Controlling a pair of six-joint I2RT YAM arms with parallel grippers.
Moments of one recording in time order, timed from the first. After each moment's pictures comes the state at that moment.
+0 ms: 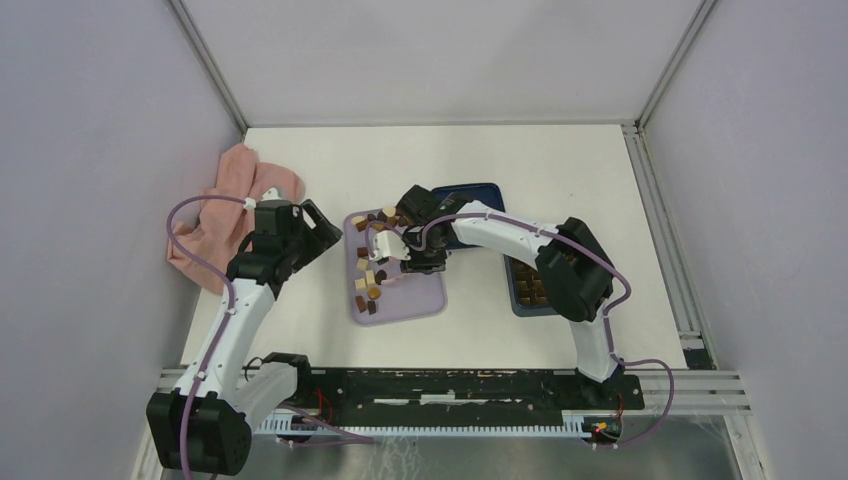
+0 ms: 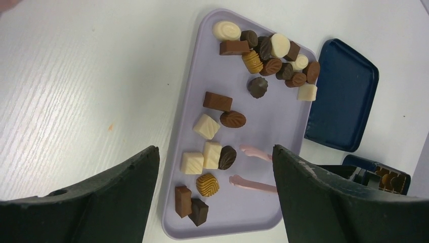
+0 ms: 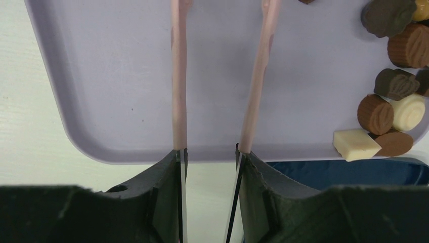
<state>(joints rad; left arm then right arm) -0.09 0.96 0.77 -0.53 -0.01 -0.68 0.86 2.02 1.59 -0.78 -0.25 -0.90</state>
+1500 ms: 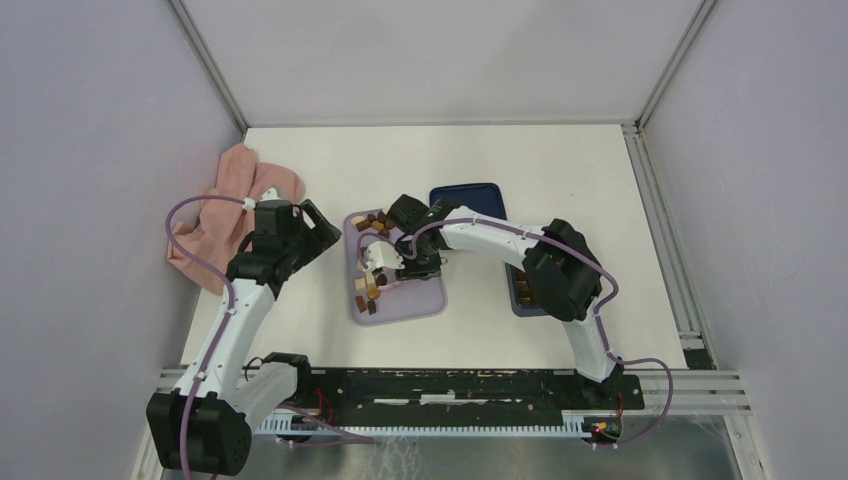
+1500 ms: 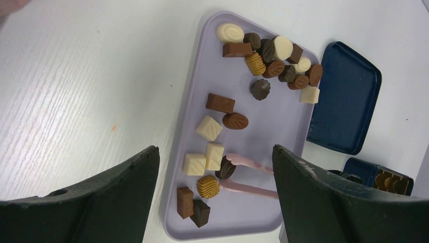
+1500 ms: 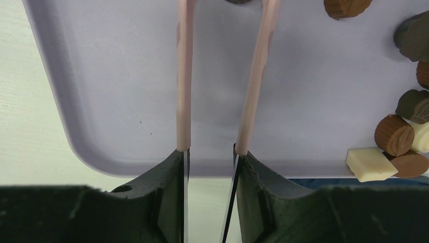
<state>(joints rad) -0.09 0.96 0.77 -0.53 -0.02 -0.68 0.91 2.08 1.64 -0.82 -0.20 -0.90</state>
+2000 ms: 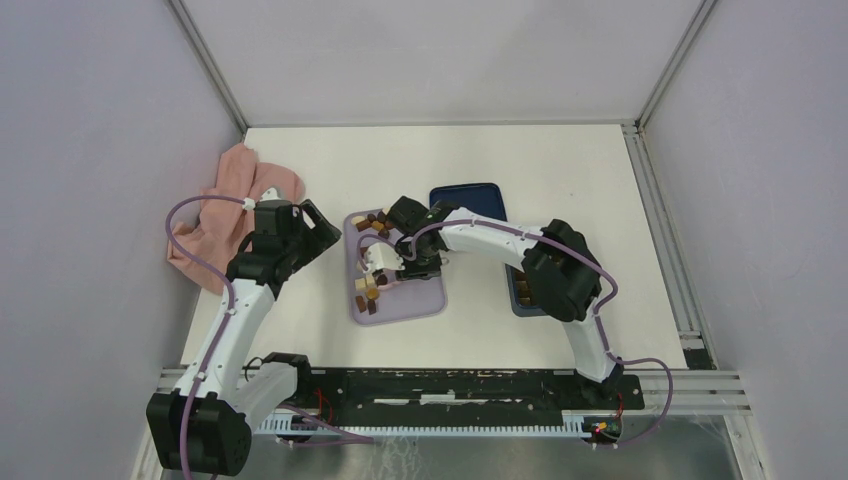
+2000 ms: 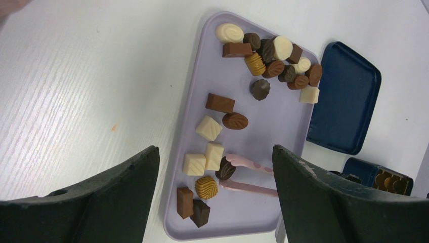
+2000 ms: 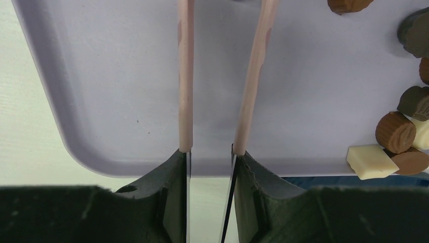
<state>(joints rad) -0.09 0.96 0.77 -0.53 -0.02 -0.68 0.92 2.09 1.64 -0.82 -0.18 -0.90</state>
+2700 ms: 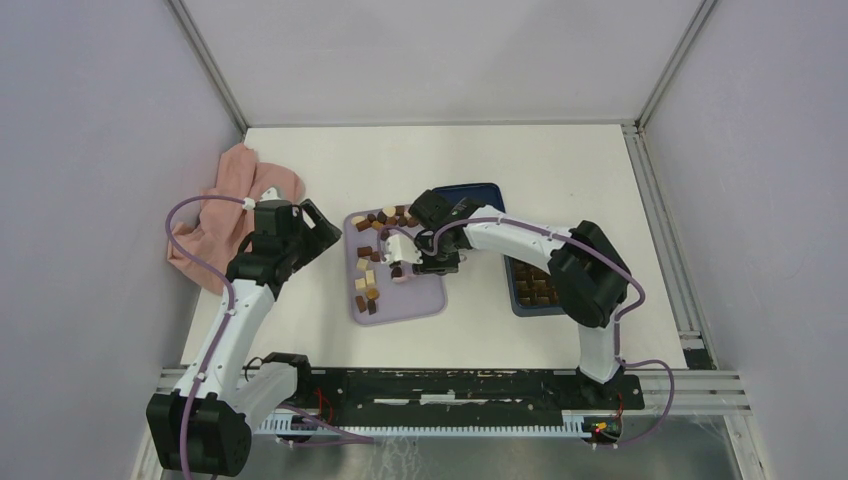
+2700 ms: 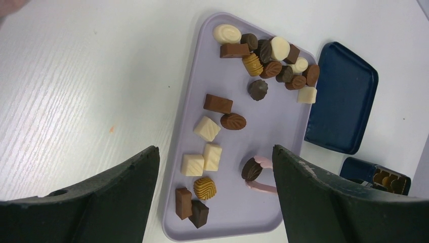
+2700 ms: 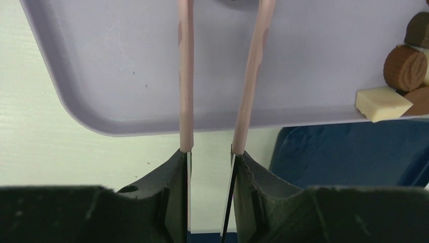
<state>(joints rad) -0.09 0.96 0.77 -0.52 -0.02 -0.68 0.85 1.95 1.48 -0.76 -0.18 -0.88</state>
